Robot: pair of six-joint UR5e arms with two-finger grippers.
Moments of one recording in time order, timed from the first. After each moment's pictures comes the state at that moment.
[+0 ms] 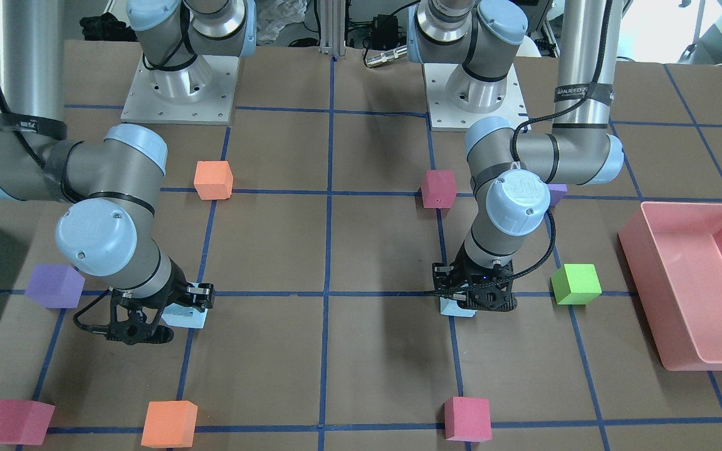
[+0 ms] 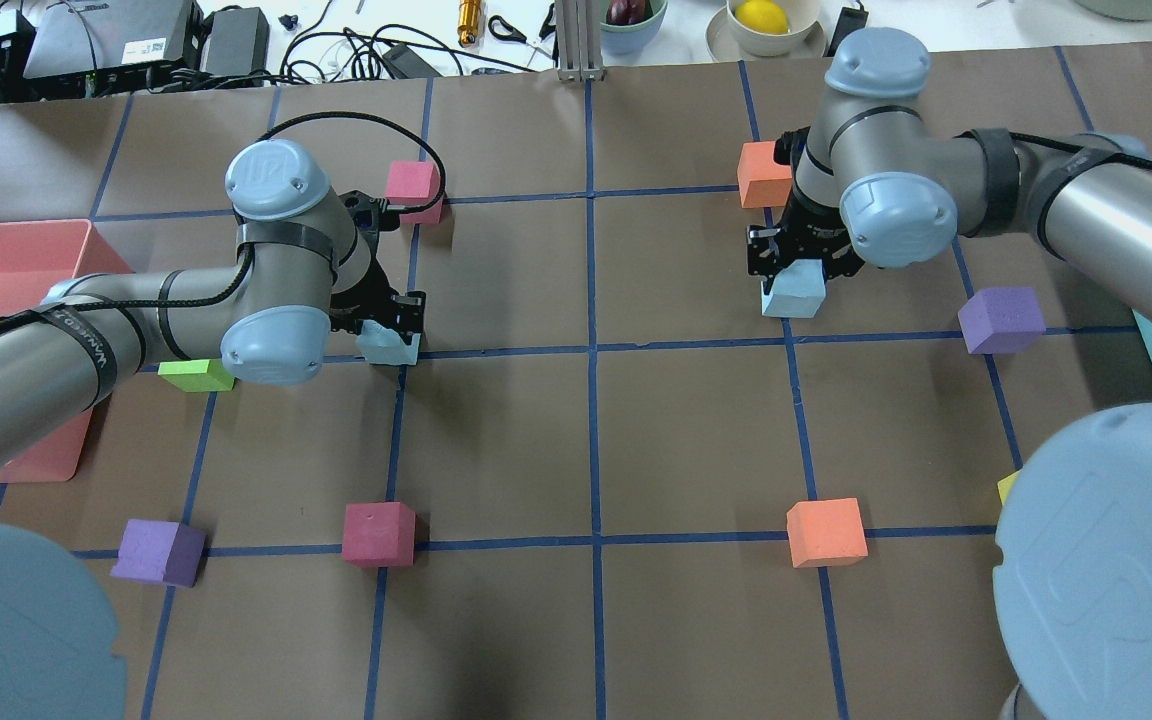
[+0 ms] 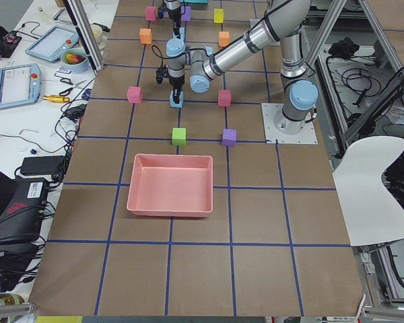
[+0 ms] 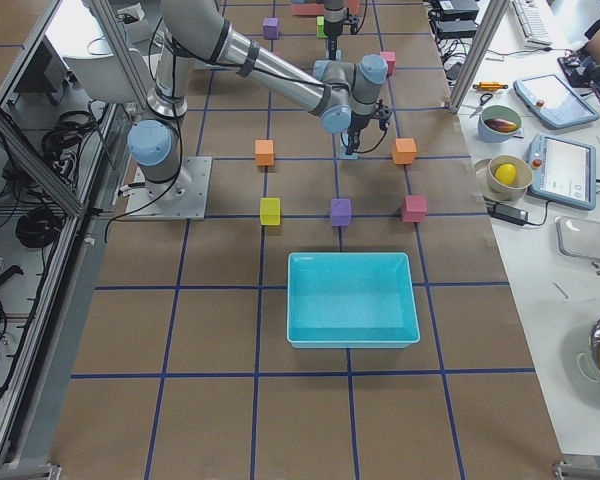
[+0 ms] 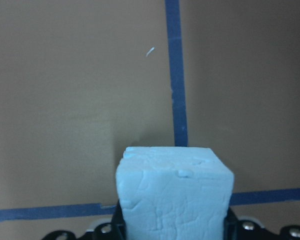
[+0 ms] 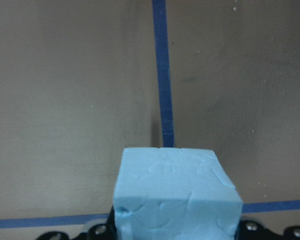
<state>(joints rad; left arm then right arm) -1.56 -1.96 -1.92 -0.79 1.57 0.08 1.57 -1.11 1.64 -2.03 -1.54 0.08</state>
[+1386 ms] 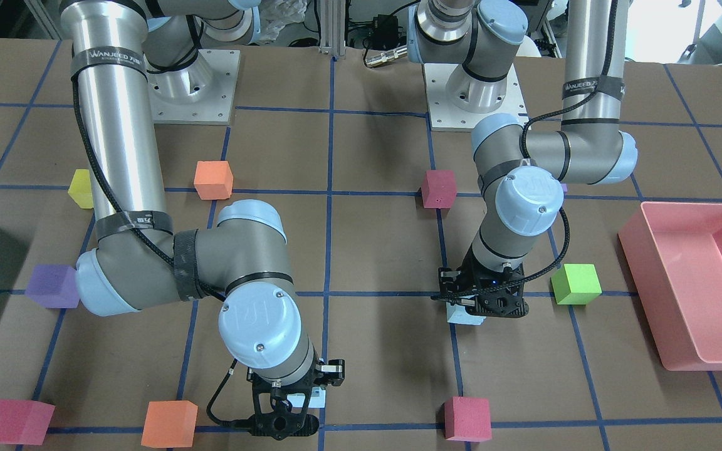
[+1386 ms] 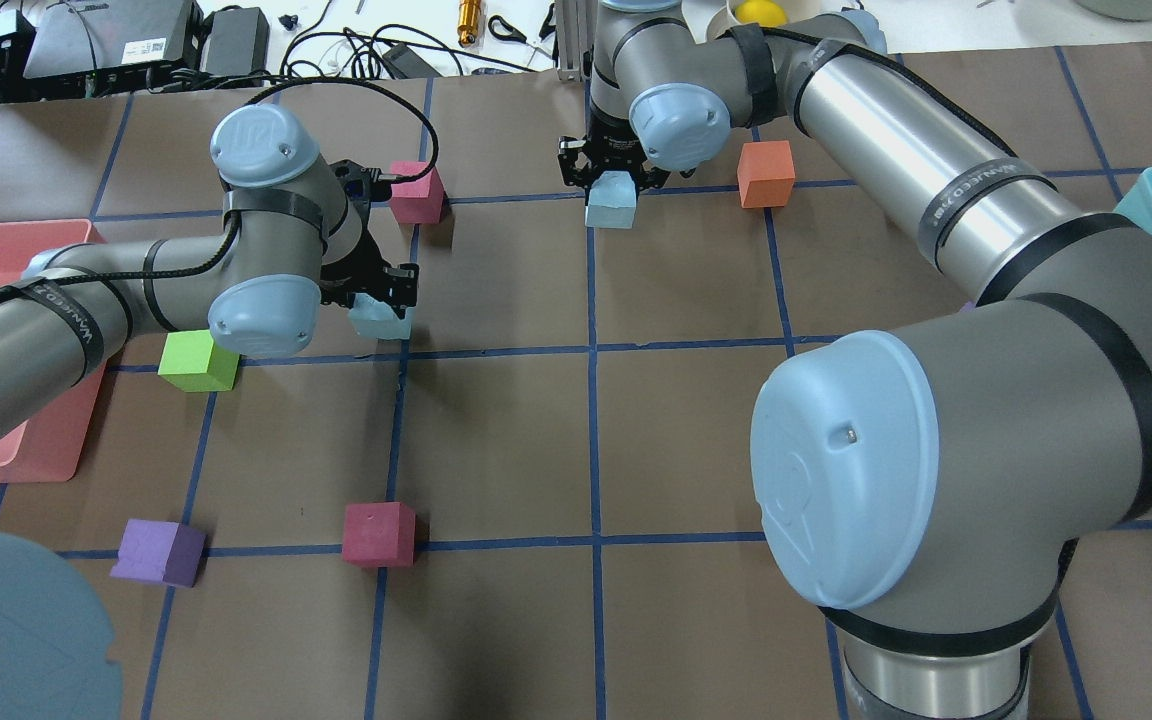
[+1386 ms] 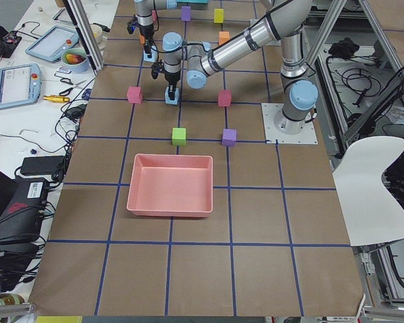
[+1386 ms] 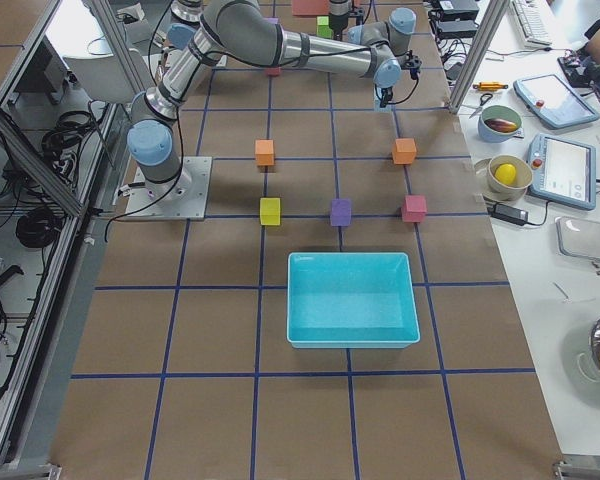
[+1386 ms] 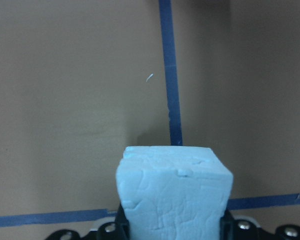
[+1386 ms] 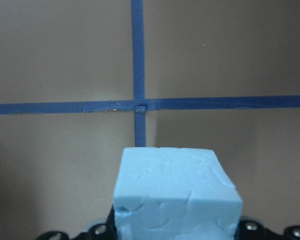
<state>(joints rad) -1.55 -1.95 -1.84 -0.85 1.58 0.08 1.82 -0.75 1.08 -1.94 -1.48 0.26</state>
